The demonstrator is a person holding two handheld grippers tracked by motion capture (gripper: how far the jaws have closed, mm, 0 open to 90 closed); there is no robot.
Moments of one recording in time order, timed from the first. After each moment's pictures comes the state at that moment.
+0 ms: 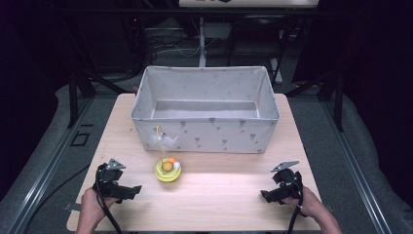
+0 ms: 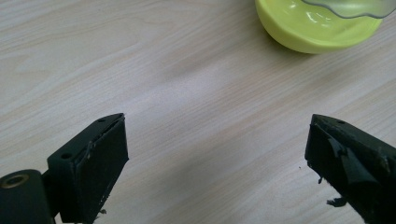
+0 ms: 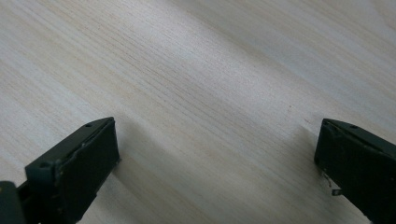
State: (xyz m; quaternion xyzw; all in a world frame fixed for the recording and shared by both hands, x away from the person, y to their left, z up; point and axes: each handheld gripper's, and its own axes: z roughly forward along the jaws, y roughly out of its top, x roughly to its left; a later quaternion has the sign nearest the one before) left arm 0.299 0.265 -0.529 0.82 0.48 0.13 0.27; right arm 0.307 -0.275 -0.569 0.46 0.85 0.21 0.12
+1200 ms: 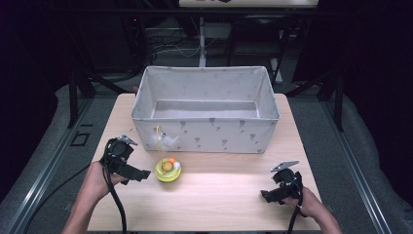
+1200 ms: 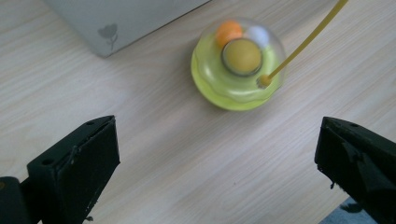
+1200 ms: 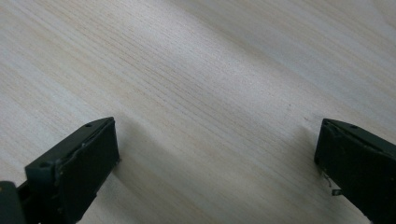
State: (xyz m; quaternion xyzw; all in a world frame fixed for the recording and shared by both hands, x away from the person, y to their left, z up) left arm 0.333 0.222 -0.445 0.87 0.43 0.07 0.23; right arm 0.306 -0.274 -0.570 0.47 0.85 0.22 0.12
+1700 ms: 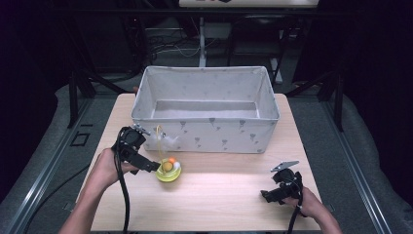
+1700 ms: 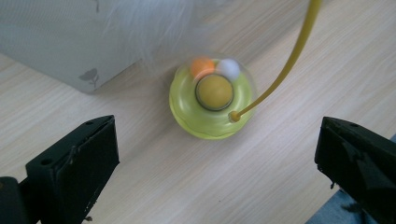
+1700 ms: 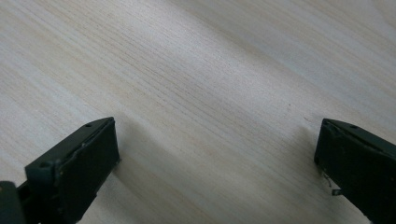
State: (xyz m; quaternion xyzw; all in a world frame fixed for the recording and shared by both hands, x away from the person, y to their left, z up) left arm 0.353 0.191 -0.419 0.89 0.40 0.06 0.22; right arm 0.306 -0.273 -0.570 0.47 0.85 0.22 0.12
